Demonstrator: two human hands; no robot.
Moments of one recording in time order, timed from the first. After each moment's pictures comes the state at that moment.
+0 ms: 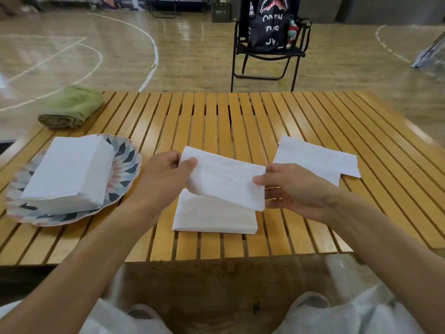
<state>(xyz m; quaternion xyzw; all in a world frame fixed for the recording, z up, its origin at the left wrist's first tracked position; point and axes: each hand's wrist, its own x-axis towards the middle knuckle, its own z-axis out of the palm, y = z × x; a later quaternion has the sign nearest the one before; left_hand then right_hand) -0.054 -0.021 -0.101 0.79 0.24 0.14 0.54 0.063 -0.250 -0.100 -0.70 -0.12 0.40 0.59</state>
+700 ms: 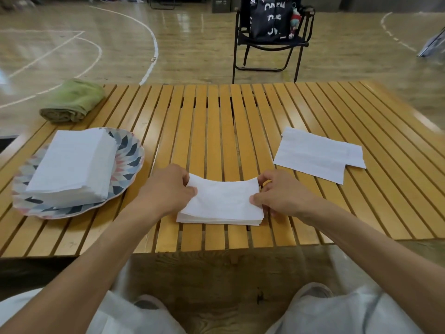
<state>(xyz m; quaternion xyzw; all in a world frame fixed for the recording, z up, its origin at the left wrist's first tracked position) -0.056 -0.014 -0.121 0.94 0.25 -0.03 0.23 0.046 -0.230 -0.130 -0.88 -0.16 0.27 0.35</state>
